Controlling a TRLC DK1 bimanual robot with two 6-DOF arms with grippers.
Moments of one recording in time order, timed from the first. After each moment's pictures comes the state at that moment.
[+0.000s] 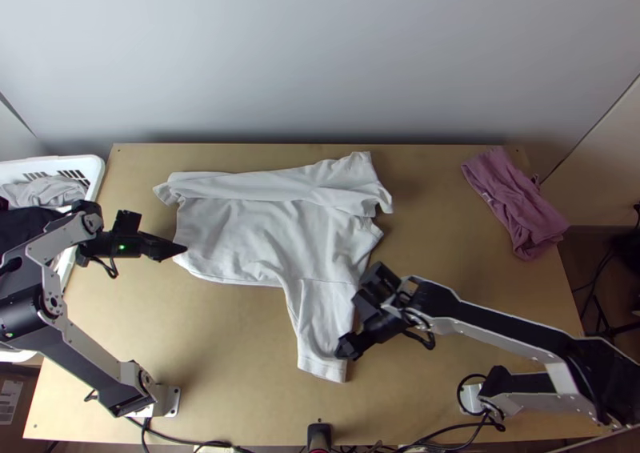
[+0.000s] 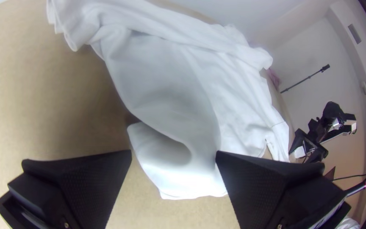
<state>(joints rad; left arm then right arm) 0.45 1.83 1.10 -0.77 0.83 0.79 0.93 1.44 0.78 -0.53 -0.54 0.42</state>
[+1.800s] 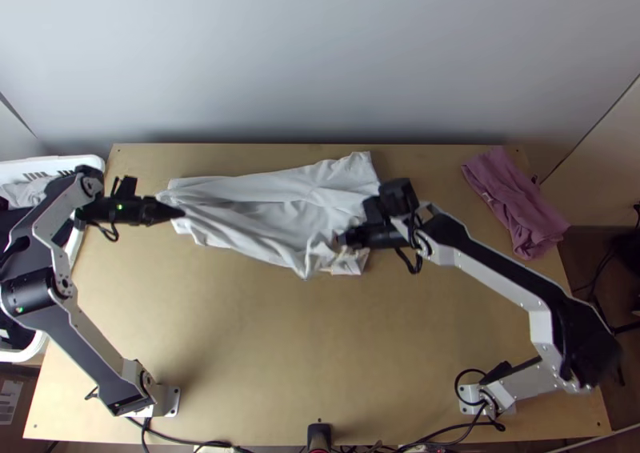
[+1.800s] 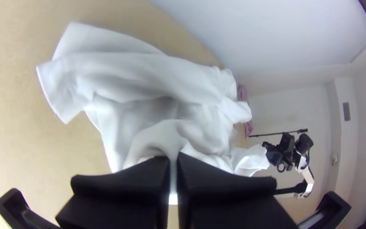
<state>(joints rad) 0.38 1.96 1.47 -1.00 0.96 0.35 0.60 1.62 1.15 -0.33 -0.42 0.44</state>
